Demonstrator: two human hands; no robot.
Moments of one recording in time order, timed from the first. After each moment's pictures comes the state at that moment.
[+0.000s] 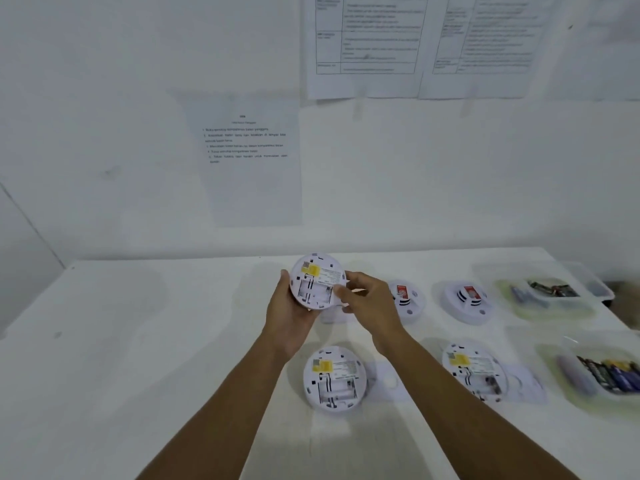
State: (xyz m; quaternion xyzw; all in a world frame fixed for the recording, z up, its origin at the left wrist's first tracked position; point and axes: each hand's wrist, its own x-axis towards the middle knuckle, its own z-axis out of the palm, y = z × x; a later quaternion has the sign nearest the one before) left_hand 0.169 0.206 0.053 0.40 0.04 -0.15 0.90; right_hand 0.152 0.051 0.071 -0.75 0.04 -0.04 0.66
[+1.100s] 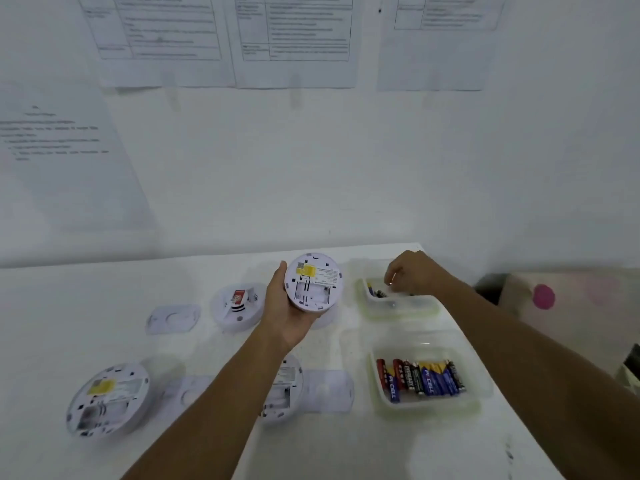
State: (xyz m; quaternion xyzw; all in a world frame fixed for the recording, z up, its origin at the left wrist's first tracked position) left_hand 0.172 -0.108 0.058 0.33 0.09 -0.23 0.91; right_hand 0.191 -0.362 0.104 -0.97 -0.01 0.09 0.21
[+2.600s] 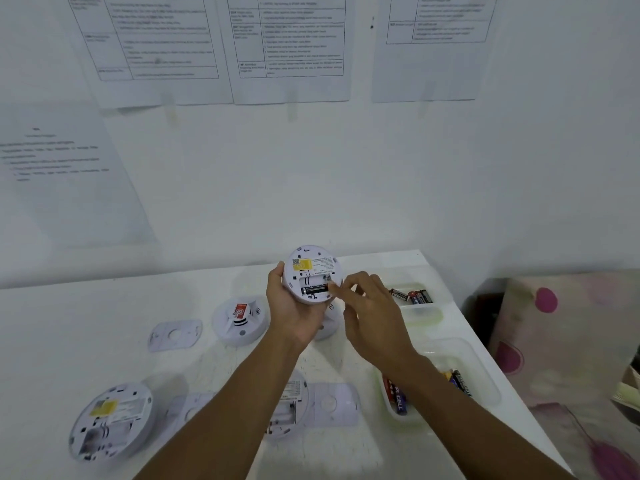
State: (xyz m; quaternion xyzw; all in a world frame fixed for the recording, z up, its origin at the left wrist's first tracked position) left_hand 0.176 -0.125 0.083 0.27 0.08 -0.14 0.95; right_hand 0.125 -0.263 0.069 -0.91 -0.16 -0.30 0.22
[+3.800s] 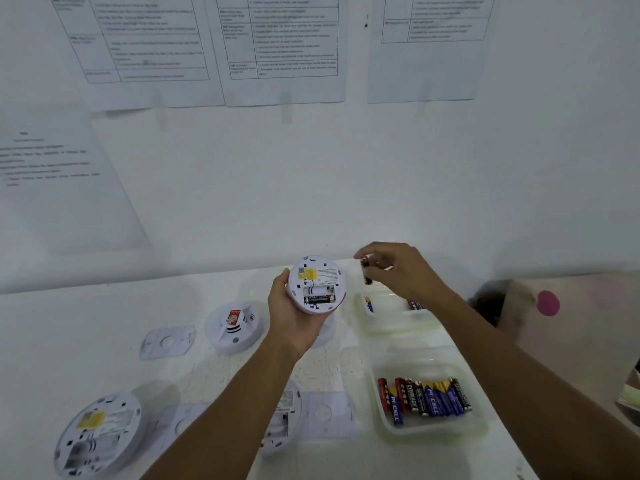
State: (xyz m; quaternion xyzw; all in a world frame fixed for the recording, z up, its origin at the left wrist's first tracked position) left_hand 0.185 -0.132 0.071 0.24 0.04 -0.20 0.95; right_hand 0.177 -0.331 0.133 -0.89 -0.09 -0.08 0.45
